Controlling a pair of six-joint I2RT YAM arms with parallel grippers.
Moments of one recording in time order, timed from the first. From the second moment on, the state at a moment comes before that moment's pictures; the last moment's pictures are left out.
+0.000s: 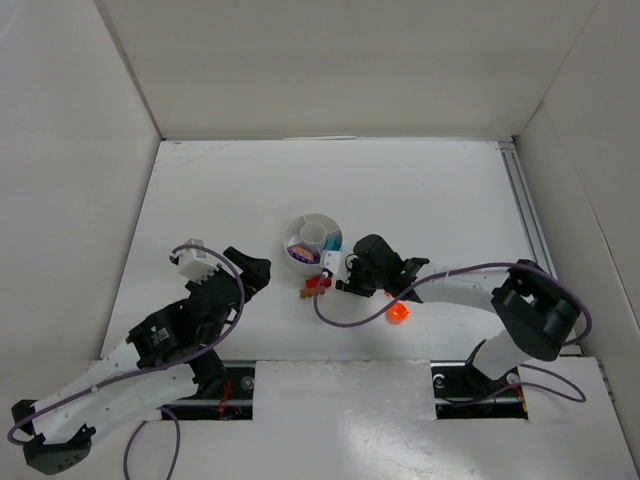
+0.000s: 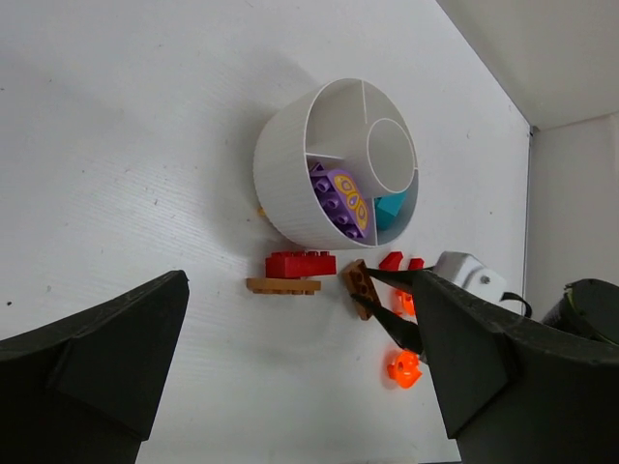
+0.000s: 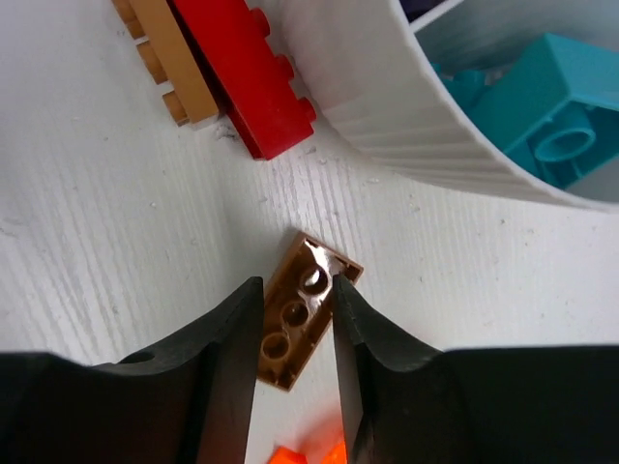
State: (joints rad) left arm -0.96 0.46 0.65 -0.75 -0.73 -1.20; right arm 0.85 1.57 0.78 -0.03 -0.11 -0.57
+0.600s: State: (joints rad) left arm -0.96 0.46 0.63 -0.76 -0.73 -1.23; right arm 0.85 1.43 0.74 -0.03 -0.05 -0.44
